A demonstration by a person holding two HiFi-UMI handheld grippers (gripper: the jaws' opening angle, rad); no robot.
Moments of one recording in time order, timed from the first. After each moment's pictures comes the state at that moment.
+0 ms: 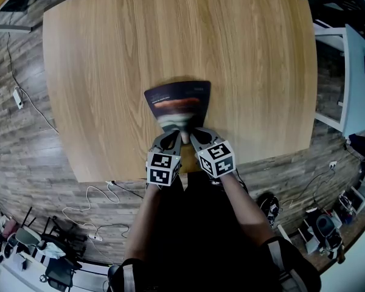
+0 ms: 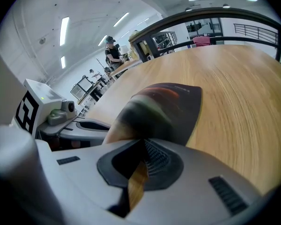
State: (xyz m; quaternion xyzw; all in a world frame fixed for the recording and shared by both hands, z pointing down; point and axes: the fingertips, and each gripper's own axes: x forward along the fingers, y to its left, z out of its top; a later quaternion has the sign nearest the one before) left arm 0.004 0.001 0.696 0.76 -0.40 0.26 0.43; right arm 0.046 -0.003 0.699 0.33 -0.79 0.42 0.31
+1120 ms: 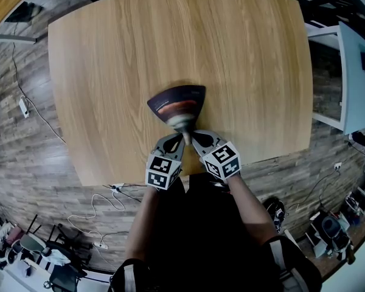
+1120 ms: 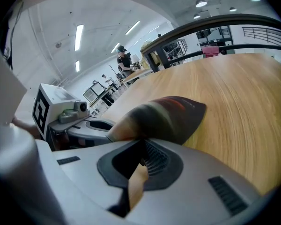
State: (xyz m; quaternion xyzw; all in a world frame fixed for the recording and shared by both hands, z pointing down) left arm 0.026 -0.007 0.661 0.82 -0.36 0.23 0.39; right arm 0.047 -0.011 0.662 0.29 -0.84 0.39 0.26
